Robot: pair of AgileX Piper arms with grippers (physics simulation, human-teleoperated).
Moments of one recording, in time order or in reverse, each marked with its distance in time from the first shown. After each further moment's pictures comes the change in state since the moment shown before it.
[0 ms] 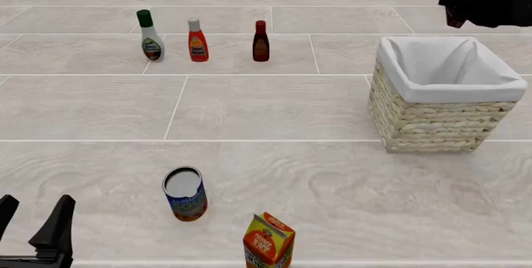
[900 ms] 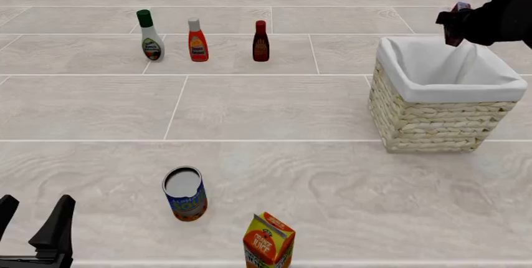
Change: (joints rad) left arm 0.000 0.000 0.000 0.000 0.000; right arm -0.038 0.094 -0.005 -0.006 0.004
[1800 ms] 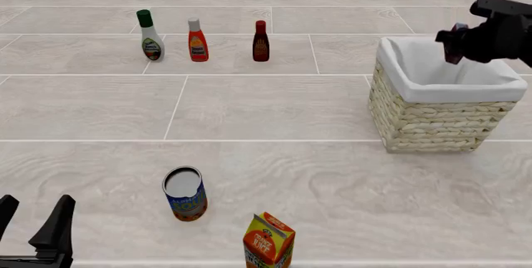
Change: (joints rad) left arm 0.000 0.000 0.000 0.000 0.000; right arm -0.032 0.053 0.042 -0.021 -0.009
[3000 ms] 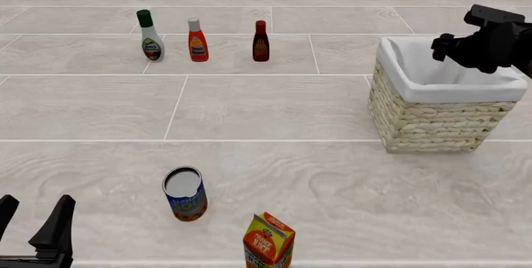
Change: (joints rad) left arm 0.000 0.000 0.000 0.000 0.000; right arm 0.000 0.038 0.002 0.005 0.016
